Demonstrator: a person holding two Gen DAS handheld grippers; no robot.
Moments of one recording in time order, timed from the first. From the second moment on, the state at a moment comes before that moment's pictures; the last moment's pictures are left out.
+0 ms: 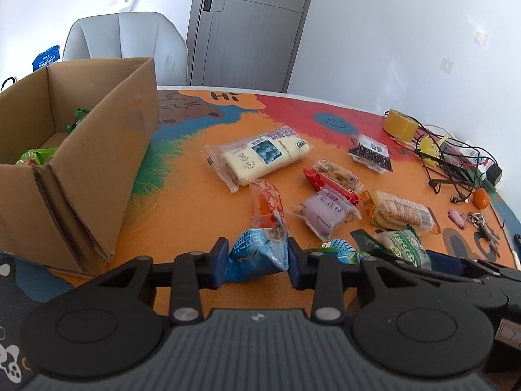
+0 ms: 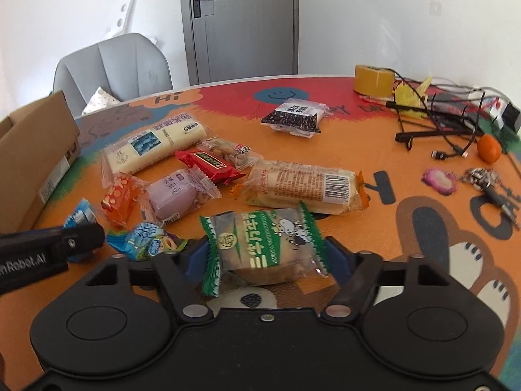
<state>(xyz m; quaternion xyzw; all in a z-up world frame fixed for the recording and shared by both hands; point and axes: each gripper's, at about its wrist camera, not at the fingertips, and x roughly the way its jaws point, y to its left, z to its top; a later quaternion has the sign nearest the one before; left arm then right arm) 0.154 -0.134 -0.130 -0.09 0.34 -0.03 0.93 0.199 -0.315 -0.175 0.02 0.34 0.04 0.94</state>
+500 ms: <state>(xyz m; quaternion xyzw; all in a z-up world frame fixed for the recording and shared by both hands) 0.127 -0.132 -0.108 -0.09 0.31 -0.04 0.95 0.170 -0.331 -0.156 0.07 0.32 0.05 0.94</state>
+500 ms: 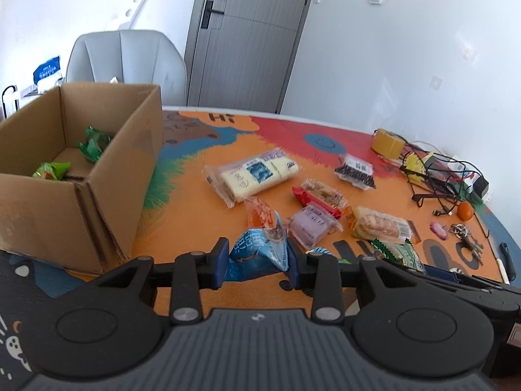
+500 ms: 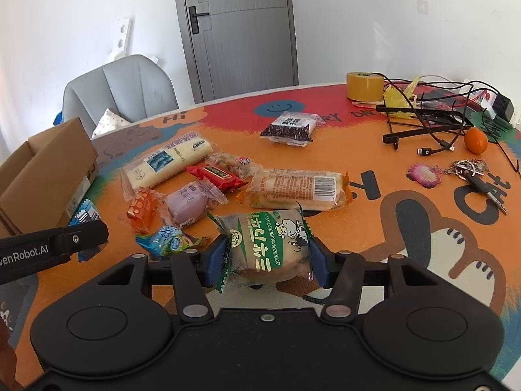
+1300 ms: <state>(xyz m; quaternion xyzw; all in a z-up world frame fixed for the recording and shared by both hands) 0.087 -0.092 -0.051 -0.10 0.22 -0.01 0.97 0.144 -0.291 -0.095 0.09 0.24 0.10 0.96</state>
